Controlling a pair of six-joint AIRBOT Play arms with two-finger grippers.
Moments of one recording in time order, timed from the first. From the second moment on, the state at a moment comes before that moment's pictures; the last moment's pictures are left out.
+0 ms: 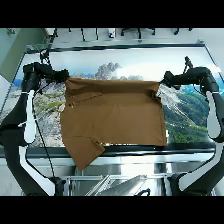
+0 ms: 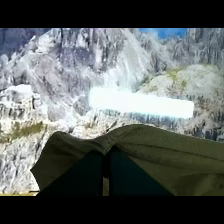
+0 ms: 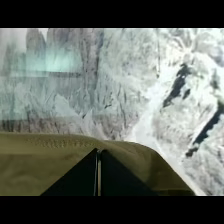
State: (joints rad) left arm 0.00 -1.96 1.98 -1.75 1.01 1.50; right arm -0.24 -1.88 1.68 2.33 -1.02 -1.75
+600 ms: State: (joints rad) left arm 0.01 -1.94 2.03 -1.74 1.20 1.48; right arm -0.22 -1.85 1.87 2.18 -1.26 -1.81
